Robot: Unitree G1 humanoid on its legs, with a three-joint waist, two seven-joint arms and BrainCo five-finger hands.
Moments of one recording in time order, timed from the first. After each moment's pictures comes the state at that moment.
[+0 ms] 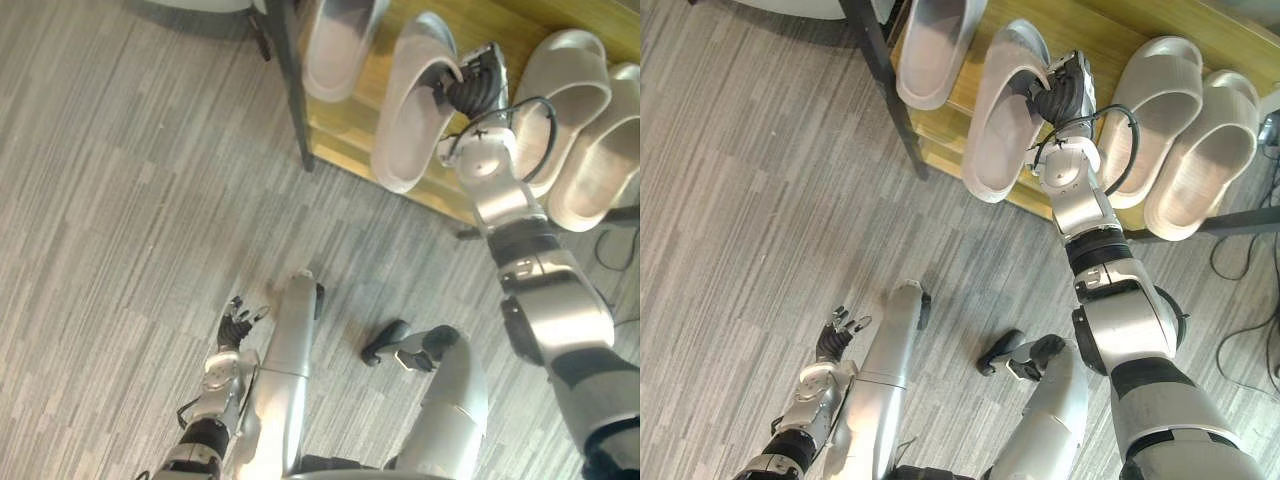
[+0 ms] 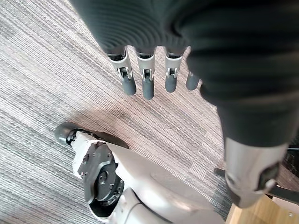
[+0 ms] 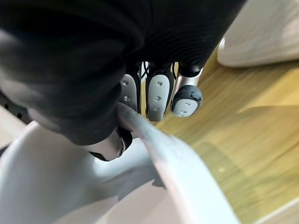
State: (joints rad) left arm -0.18 0.12 -0.04 0.81 -0.32 -0.24 0.13; right arm -1.19 -0.48 0.26 0.85 -0.16 -0.06 -0.41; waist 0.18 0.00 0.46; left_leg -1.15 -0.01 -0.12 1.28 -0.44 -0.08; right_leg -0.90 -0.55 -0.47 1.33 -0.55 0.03
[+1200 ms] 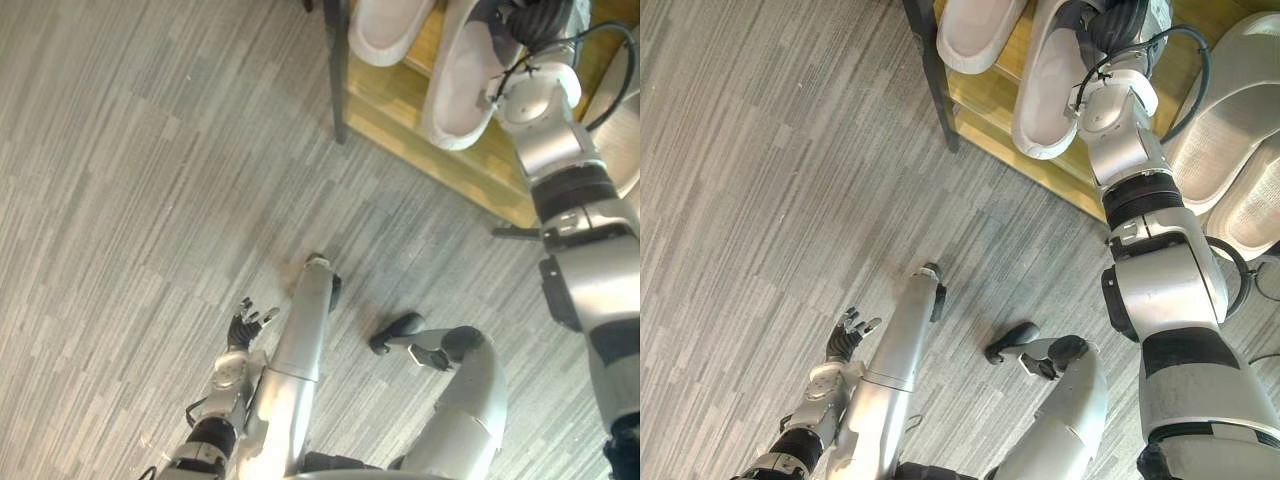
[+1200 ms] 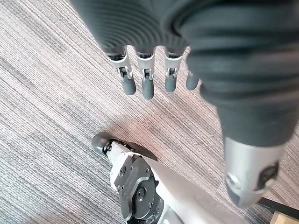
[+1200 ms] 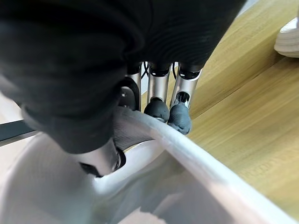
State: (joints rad) left arm -0.19 0.10 -0.07 0.82 -0.33 -0.23 0.15; right arm -1.39 -0.60 0.36 0.98 -0.12 -0.02 -0.57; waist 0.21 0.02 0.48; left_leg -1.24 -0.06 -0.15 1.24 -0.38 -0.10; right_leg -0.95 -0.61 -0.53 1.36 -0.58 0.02
